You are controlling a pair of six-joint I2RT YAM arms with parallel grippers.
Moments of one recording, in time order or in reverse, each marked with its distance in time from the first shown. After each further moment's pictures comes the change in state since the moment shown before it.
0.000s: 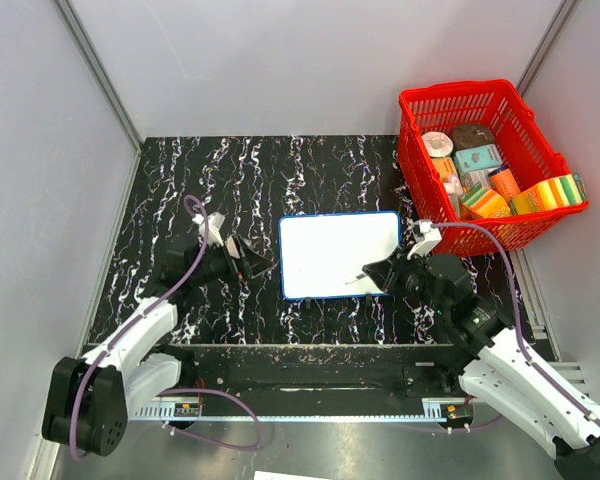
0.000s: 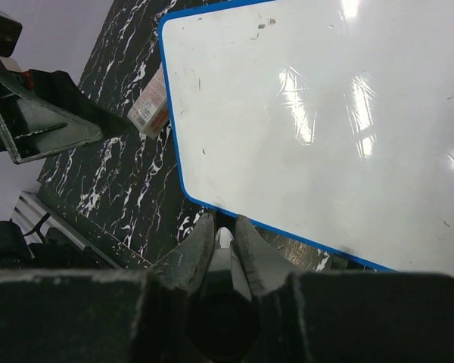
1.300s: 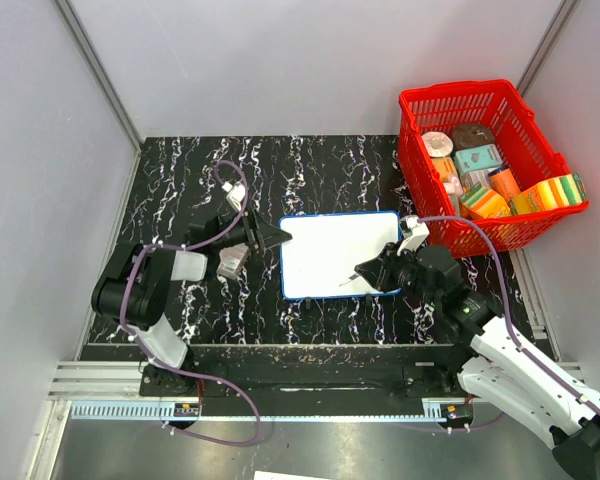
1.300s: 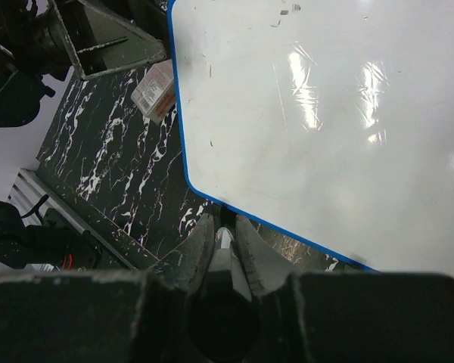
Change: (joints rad) left arm 0.016 0.685 0.186 0.770 0.299 -0.070; right arm 0.000 0.111 0.020 0.053 -0.073 -0.033
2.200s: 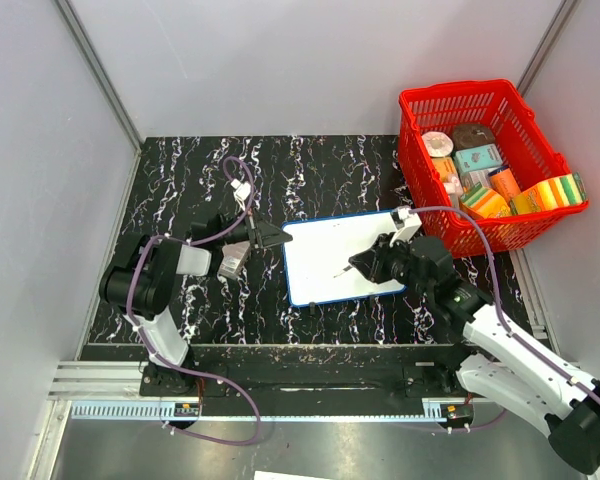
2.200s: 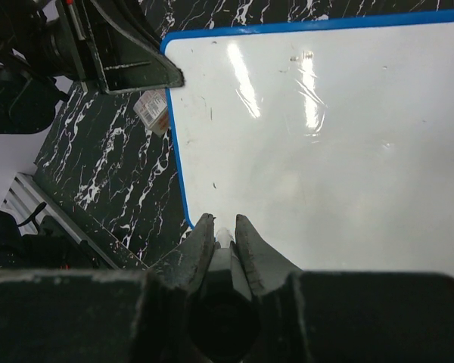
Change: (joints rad) left arm -0.006 0.090 0.058 0.159 0.196 -0.097; right arm 0.000 0.101 0.032 0.084 -0.009 -0.027
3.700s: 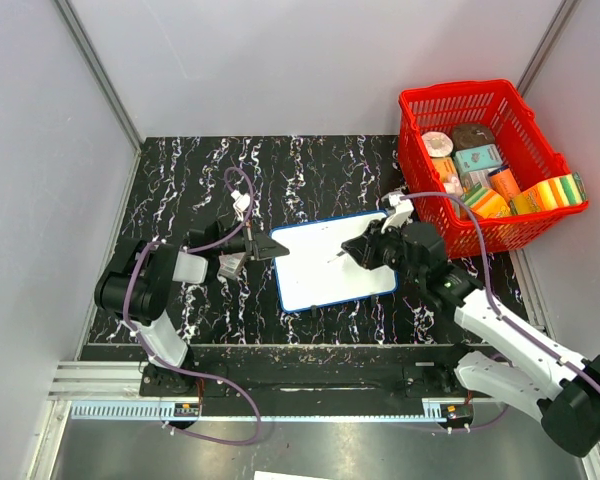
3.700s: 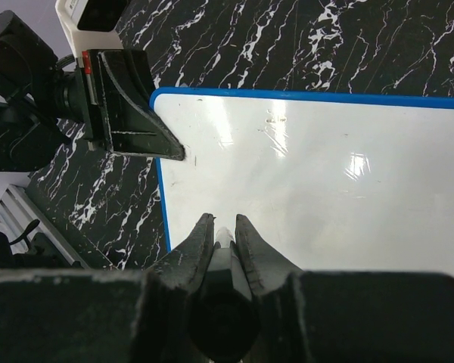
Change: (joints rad) left arm 0.014 -0.031 -0.082 -0.048 0.056 0.045; right arm 0.000 0.122 0.101 0.066 0.010 -0.063
